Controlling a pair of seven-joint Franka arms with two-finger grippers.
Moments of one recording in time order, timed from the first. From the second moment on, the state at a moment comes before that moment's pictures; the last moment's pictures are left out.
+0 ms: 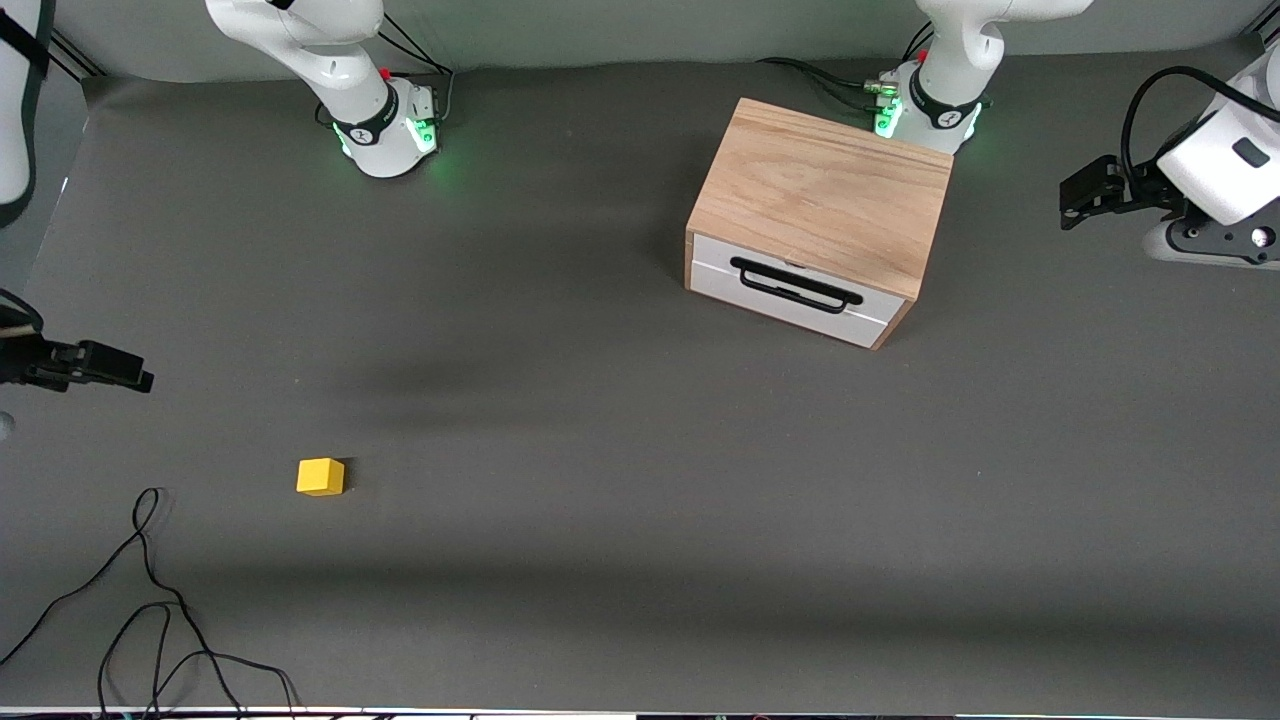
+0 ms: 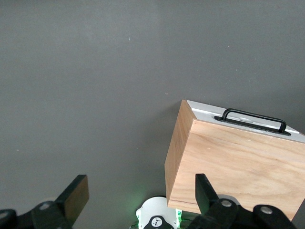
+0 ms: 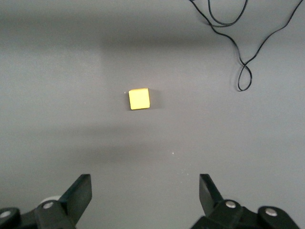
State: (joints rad) left arm -0.09 0.00 -0.04 -1.48 0.02 1.33 0.01; right arm -0.04 0.28 -0.05 -1.35 0.00 1.59 -0.05
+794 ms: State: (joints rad) left arm -0.09 0.00 -0.03 -1.48 0.02 1.32 0.01; right arm 0.01 0.41 -0.05 -1.61 0.03 2.01 -0.04
